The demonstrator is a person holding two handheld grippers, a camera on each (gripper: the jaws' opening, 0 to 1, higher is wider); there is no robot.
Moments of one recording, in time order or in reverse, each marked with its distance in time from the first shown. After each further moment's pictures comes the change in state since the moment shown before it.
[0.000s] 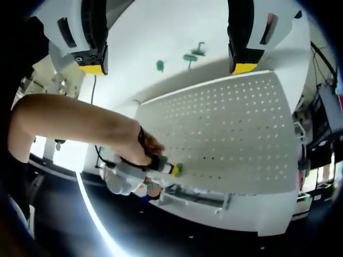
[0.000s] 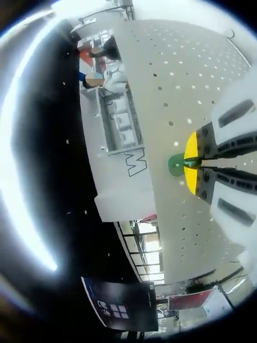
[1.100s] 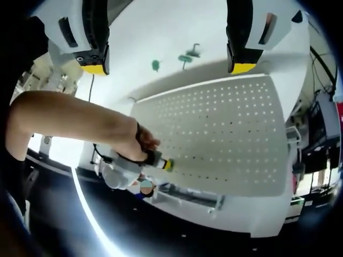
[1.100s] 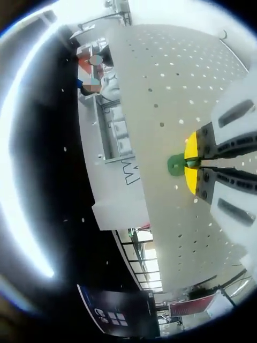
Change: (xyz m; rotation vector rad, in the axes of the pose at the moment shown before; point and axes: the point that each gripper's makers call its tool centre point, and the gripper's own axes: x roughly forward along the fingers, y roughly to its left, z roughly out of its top) left arm -0.007 0.013 -0.001 -0.041 -0.017 0.021; right arm 0.001 -0.006 -0.011 0.032 0.026 -0.075
